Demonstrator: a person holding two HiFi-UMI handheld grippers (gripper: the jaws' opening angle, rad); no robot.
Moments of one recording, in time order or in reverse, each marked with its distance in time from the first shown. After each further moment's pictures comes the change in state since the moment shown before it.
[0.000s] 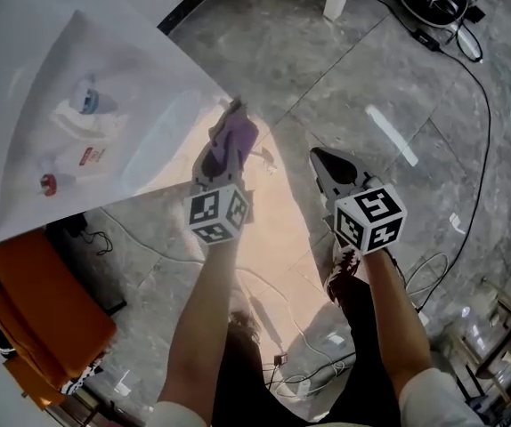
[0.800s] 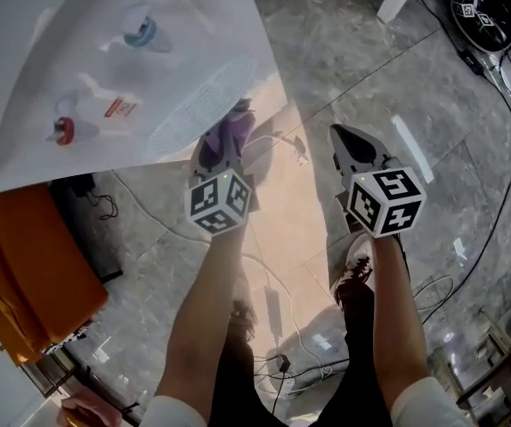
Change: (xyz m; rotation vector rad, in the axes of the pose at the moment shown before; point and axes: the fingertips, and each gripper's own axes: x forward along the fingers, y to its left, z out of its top) left arm -0.039 0.098 -0.013 -0.089 -0.057 0.277; right arm 0.061 0.021 0.004 0.003 0.017 0.035
